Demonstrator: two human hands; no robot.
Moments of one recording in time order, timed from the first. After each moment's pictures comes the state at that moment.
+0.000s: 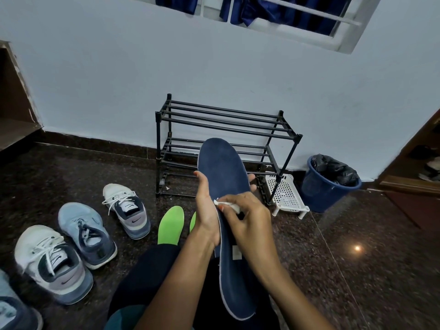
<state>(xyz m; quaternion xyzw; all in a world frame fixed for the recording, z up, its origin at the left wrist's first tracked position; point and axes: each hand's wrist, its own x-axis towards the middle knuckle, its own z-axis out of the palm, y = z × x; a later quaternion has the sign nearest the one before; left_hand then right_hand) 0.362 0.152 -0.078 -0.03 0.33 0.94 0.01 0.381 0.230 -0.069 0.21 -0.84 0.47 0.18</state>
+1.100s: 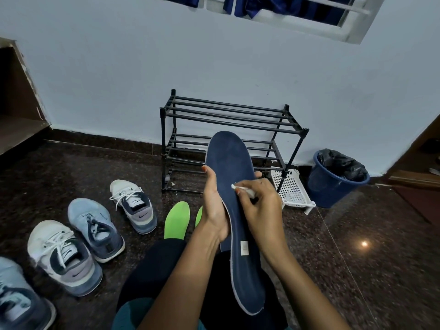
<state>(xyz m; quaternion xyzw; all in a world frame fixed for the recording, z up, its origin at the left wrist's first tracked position) 0.362 0.152 -0.078 -0.02 0.37 0.93 0.02 0.363 0.233 -0.070 0.17 -0.84 0.47 0.23</state>
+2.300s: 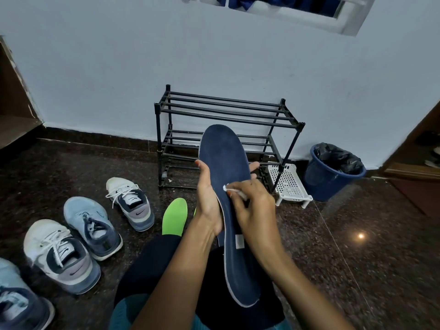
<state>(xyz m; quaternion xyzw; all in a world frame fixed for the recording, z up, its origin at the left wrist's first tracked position) 0.355 0.149 -0.086 0.02 0.36 0.93 0.01 0.376 0.232 -0.076 0.21 -0.84 0.44 0.23</state>
